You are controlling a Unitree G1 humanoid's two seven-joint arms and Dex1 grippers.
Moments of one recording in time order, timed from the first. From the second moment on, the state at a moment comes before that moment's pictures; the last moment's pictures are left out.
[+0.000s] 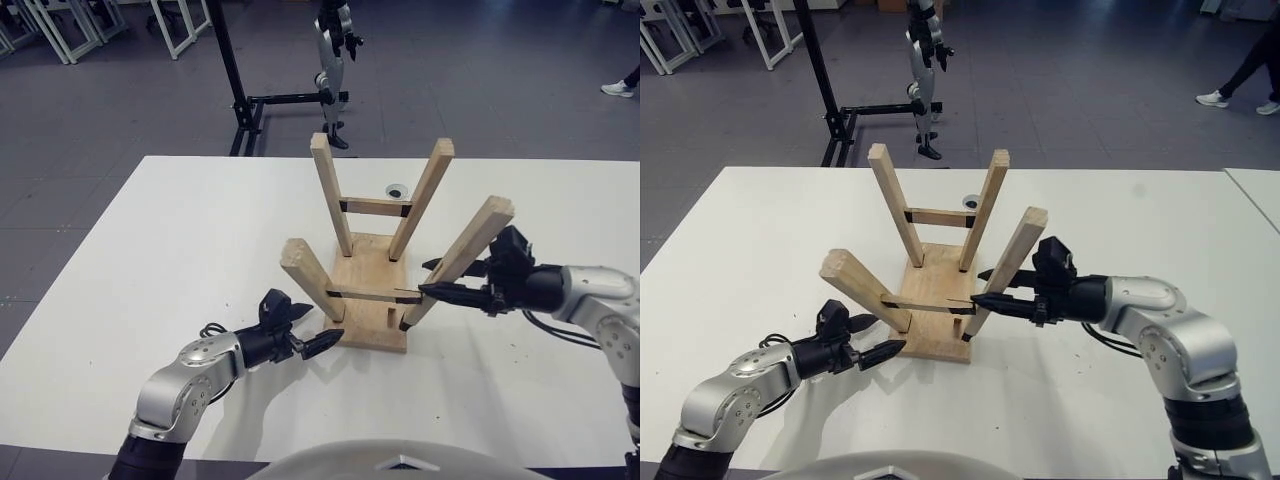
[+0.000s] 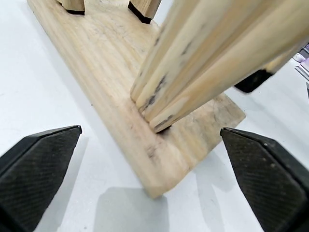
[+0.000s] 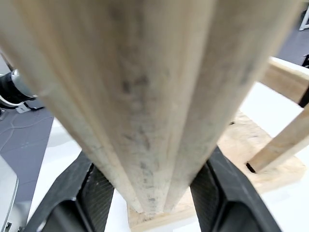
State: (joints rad) left arm 0.18 0.49 -0.08 -0.35 -0.57 0.69 -0.67; right arm -0.11 -0.73 -0.02 -0.41 0.71 0.70 1.03
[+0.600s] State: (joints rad) left arm 0.16 0.51 -0.08 -0.35 -0.56 0.69 -0.68; right arm -0.01 -0.66 0.10 -0.38 0.55 0.41 0.98
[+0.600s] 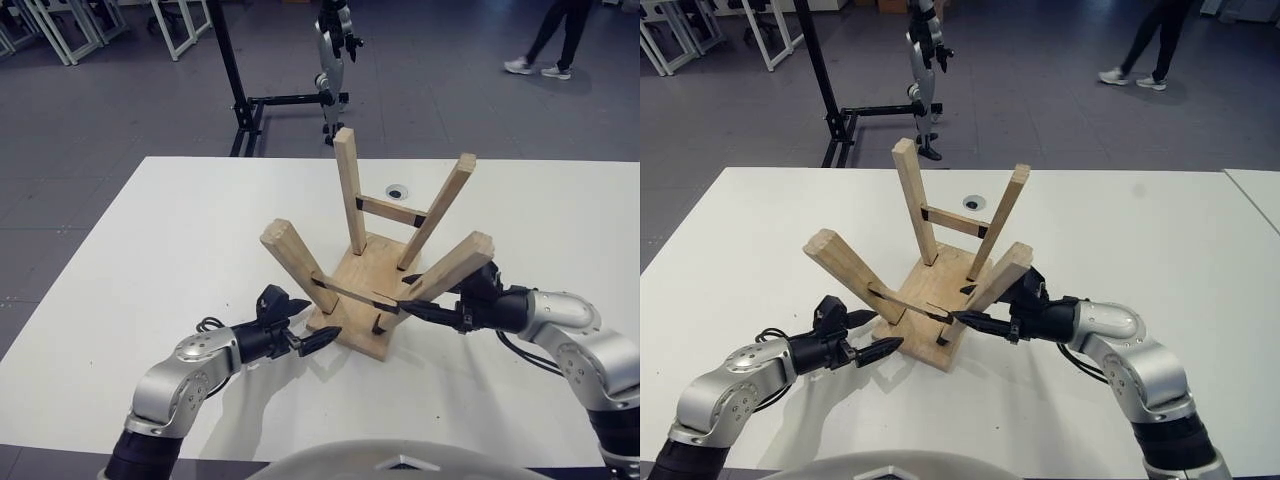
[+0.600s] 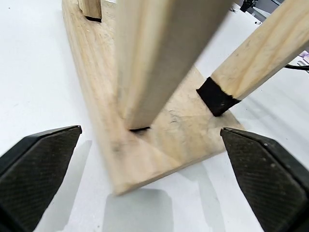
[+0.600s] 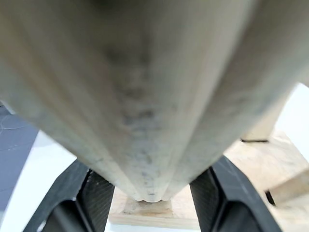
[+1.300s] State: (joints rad) left arm 0.17 0.46 -0.11 -0.36 -0.54 0.69 -0.64; right arm 0.00 -0.71 0.25 -0.45 0.36 0.21 0.92
